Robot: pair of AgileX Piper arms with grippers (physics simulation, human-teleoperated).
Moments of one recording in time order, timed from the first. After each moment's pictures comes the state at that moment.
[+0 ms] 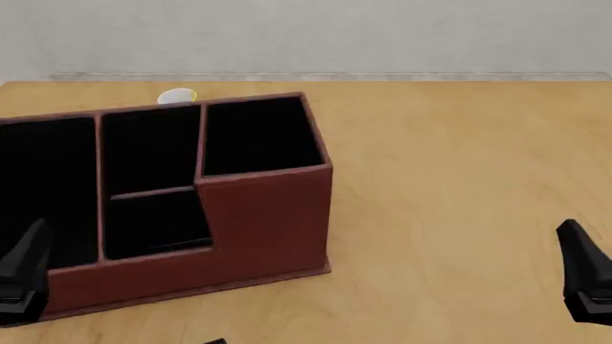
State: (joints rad) left arm 0.00 0.01 0.00 -0.01 0.00; right arm 0.00 0.00 0.00 0.00 0.00
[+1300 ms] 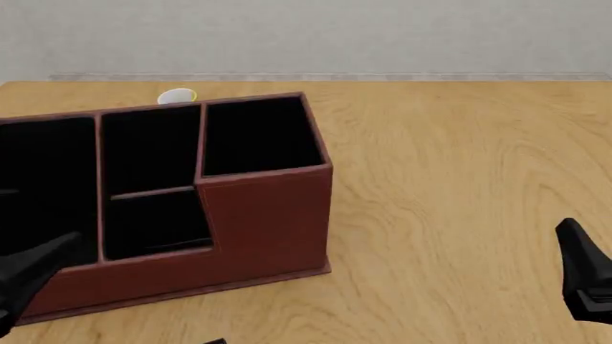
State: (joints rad) left arm -0.39 0.29 -0.53 0.70 0.25; right arm 0.00 0.02 0.00 -0.01 0.00
